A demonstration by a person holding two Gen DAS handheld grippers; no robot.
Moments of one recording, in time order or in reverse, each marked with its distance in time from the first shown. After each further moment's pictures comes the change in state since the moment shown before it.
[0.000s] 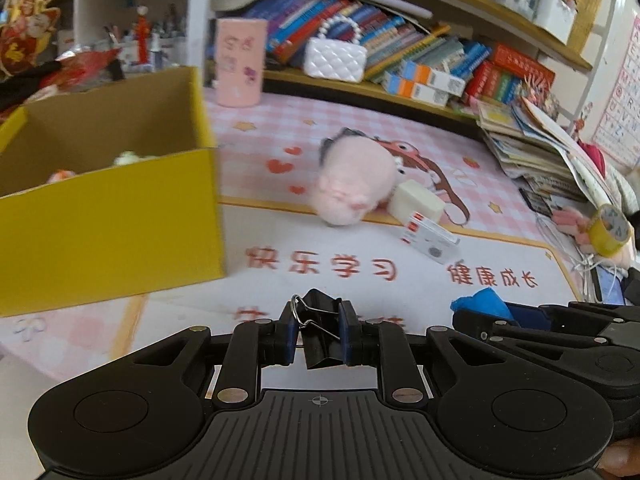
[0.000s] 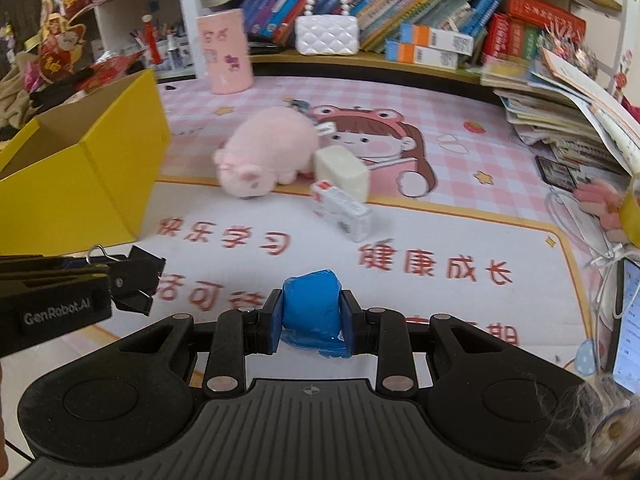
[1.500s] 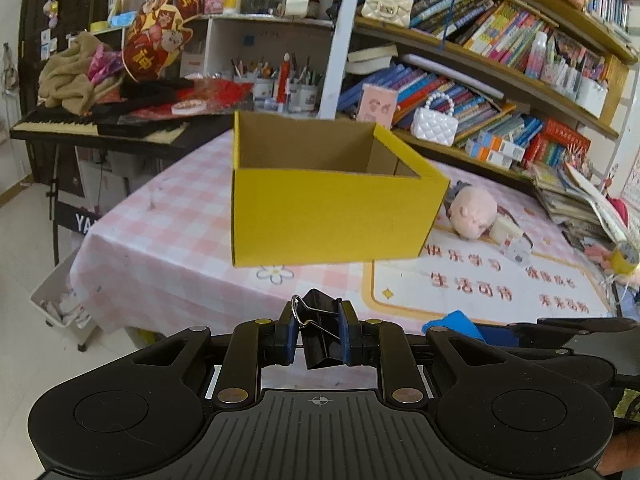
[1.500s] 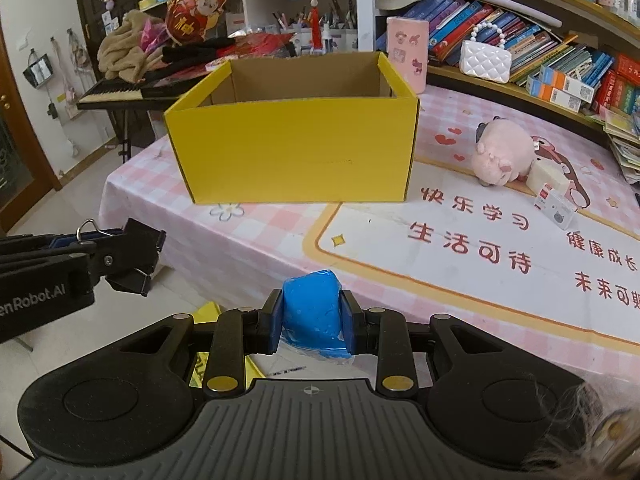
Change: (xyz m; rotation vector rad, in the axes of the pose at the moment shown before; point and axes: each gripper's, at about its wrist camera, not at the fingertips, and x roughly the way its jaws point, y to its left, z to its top) left arm -0.153 0.156 -0.072 -0.095 -0.168 0.111; right arm -0.055 0.210 -0.051 -0.140 -0.024 0.169
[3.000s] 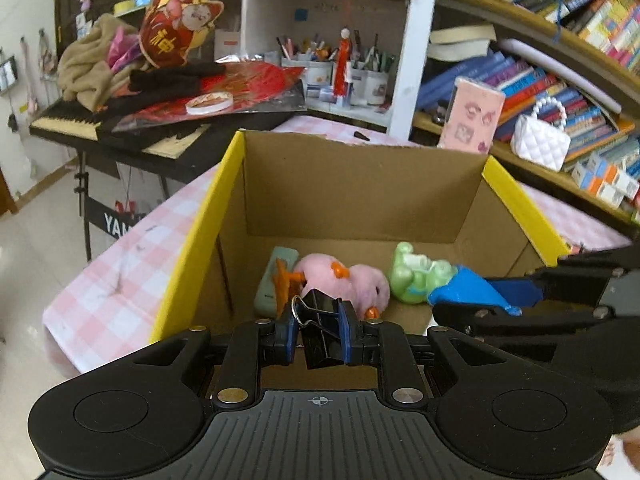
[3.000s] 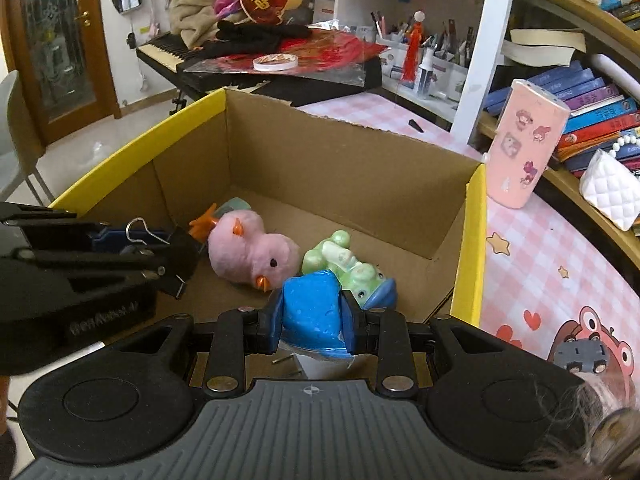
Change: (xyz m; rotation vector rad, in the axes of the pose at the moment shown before) left arm 0.185 -0.008 0.111 -0.061 0.079 0.220; right arm 0.169 -0.040 0.178 -0.372 0.055 0.192
